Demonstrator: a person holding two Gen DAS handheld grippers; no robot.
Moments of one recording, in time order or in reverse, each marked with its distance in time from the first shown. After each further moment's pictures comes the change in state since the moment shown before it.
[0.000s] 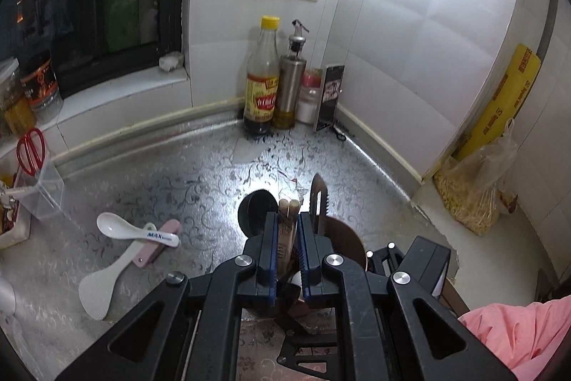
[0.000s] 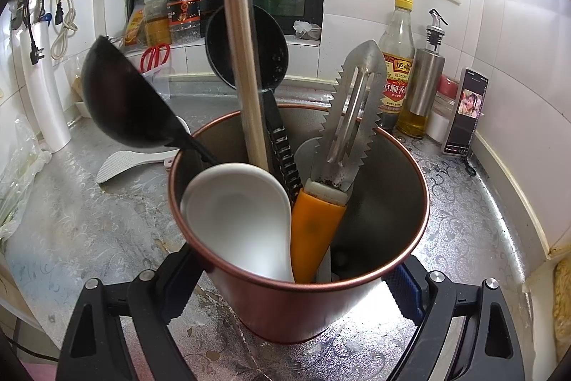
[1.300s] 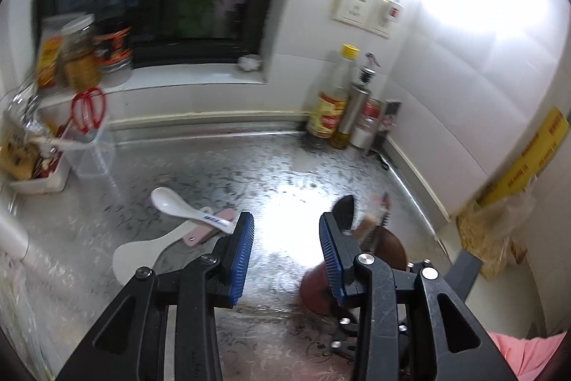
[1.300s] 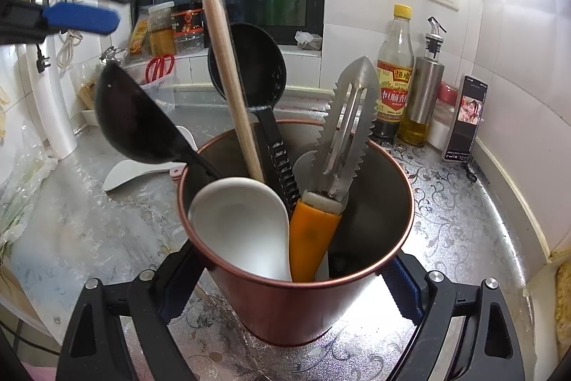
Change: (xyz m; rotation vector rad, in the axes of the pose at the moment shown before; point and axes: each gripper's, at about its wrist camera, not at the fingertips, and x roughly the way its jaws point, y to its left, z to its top) left arm -0.047 0.070 -0.011 -0.227 -0.086 0.118; right arm -0.010 -0.001 0.000 0.008 -0.043 0.015
